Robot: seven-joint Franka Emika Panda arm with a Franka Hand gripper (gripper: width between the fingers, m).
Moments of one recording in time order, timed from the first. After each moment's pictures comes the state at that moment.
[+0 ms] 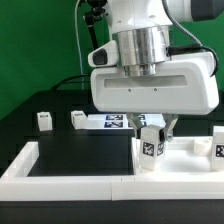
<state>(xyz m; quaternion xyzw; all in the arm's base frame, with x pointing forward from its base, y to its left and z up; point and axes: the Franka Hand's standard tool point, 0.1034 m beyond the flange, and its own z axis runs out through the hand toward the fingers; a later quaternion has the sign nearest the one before) 0.624 0.009 0.076 -0.92 0.39 -0.02 0.06</state>
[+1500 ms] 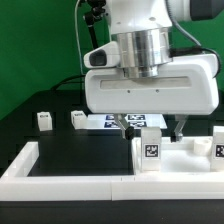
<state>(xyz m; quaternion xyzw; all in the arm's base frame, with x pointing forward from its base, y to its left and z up) 0.624 0.008 0.076 -0.99 0.15 -0.02 0.04</state>
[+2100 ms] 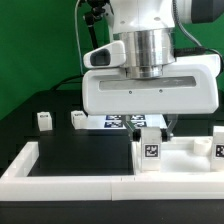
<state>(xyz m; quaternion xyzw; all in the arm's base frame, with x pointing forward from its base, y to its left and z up) 0.624 0.007 0.075 -0.99 0.16 -0.02 0.04</state>
